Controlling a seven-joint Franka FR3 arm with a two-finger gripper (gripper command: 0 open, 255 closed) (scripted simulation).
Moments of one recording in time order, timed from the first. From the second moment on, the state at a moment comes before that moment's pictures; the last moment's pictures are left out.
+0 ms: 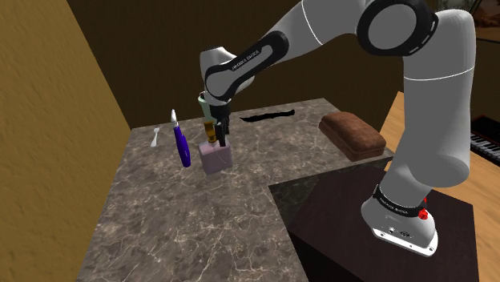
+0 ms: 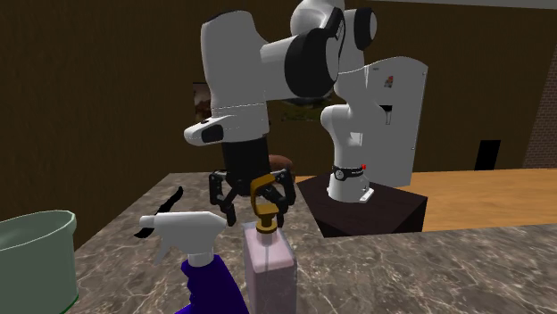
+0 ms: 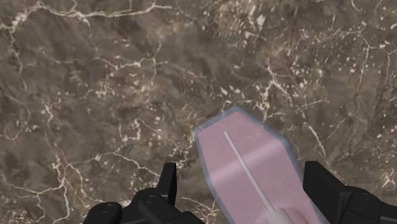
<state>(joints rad) 0.15 0.37 0.09 -1.80 0.05 2.11 -0.41</state>
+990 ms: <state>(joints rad) 0.15 0.35 0.09 -1.79 0.05 2.07 -0.40</state>
